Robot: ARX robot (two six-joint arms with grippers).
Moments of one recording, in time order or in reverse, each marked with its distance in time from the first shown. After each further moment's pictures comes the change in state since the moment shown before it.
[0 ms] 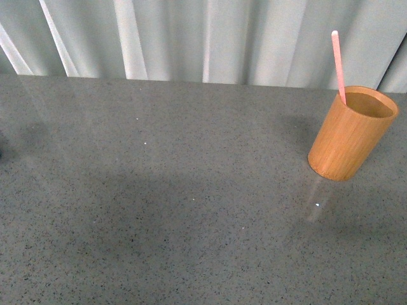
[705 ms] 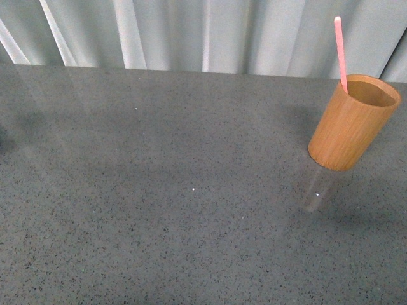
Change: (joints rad) left arm 0.139 1.243 0.874 -0.110 0.005 0.402; right arm 0.000 0.000 0.000 0.000 0.000 0.000
